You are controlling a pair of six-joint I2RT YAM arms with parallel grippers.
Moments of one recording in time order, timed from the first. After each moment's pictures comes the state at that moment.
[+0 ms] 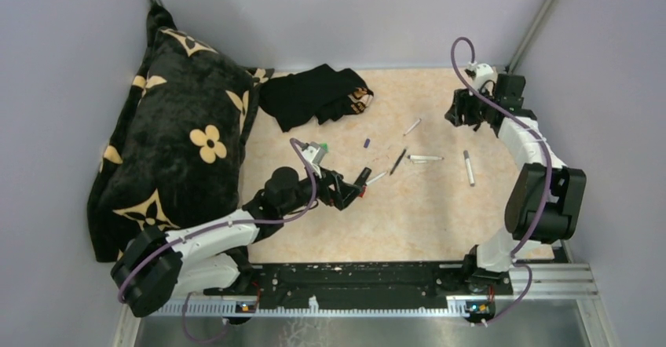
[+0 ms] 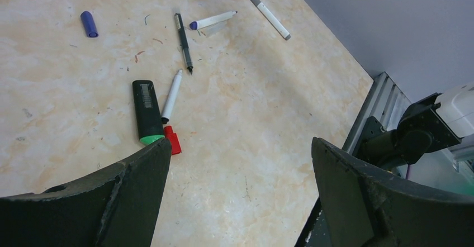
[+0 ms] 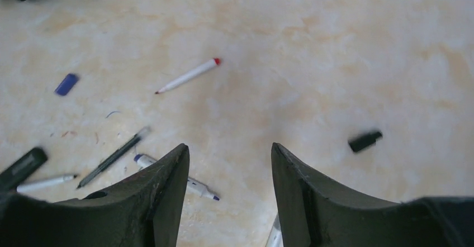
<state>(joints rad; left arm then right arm) -0.83 1.12 0.43 0.55 0.14 -0.49 -0.14 1.59 1.22 -0.30 -0.57 -0.33</state>
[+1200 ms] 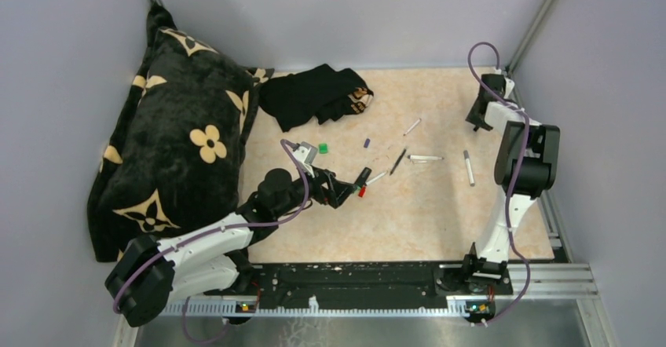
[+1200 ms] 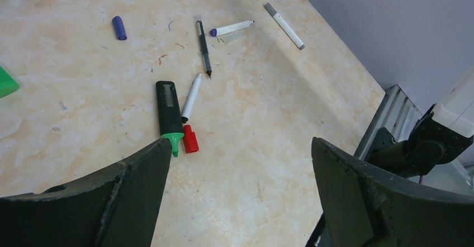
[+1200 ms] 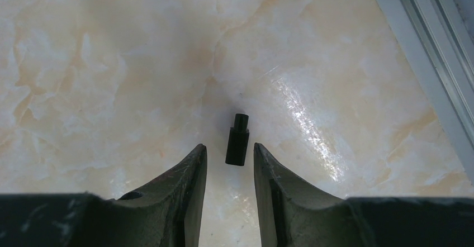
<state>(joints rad) -0.79 1.03 0.38 0.51 0.10 -0.49 -0.14 2.02 1.42 -0.28 0.27 0.33</state>
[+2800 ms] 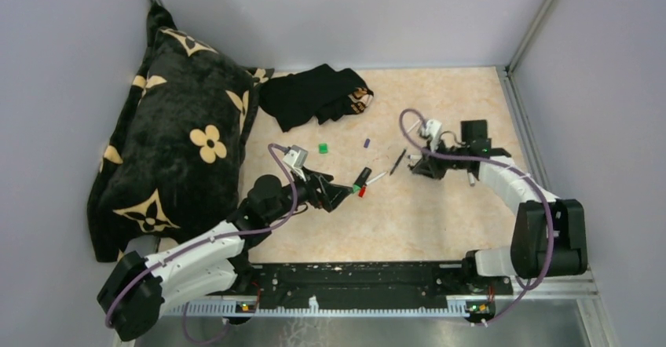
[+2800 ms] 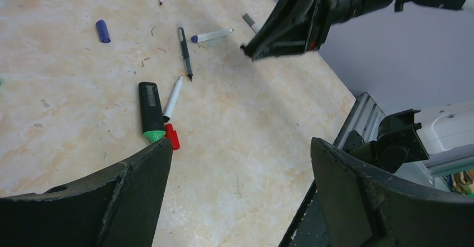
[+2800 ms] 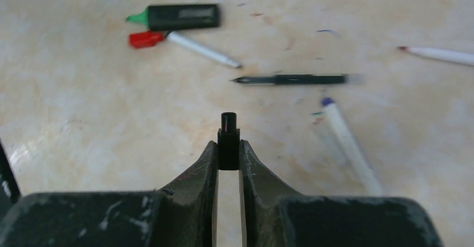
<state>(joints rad) -0.79 0.92 0.34 0.50 0.13 -0.55 0.02 1.35 0.81 -0.33 -0.82 -0.60</state>
